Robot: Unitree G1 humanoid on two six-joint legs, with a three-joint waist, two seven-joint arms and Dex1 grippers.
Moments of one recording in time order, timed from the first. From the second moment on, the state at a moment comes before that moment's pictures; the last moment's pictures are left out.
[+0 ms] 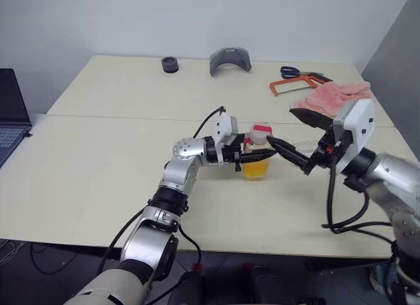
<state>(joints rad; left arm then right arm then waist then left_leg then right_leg) -0.80 0.09 -0.12 0.54 -0.29 -0.05 -1.21 -0.29 -0.56 -0.12 -0.81 0.57 0.76 0.37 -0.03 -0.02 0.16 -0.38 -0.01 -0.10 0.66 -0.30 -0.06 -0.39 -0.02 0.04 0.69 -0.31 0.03</state>
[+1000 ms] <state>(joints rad) -0.84 0.10 -0.12 0.61 -0.27 -0.07 -1.26 -0.30 -0.35 0.11 -0.75 0.32 0.75 0.20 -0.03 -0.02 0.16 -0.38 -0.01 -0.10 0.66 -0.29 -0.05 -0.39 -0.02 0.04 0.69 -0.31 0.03</state>
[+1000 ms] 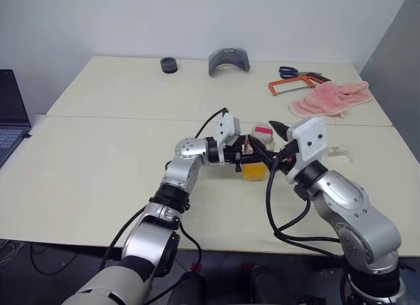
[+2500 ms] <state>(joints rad) -0.89 0.09 -0.12 0.72 -0.24 -0.10 -1.23 -0.29 -0.29 0.20 -0.81 0.19 0.79 0.02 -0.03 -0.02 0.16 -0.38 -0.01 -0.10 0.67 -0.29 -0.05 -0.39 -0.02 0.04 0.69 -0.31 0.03</state>
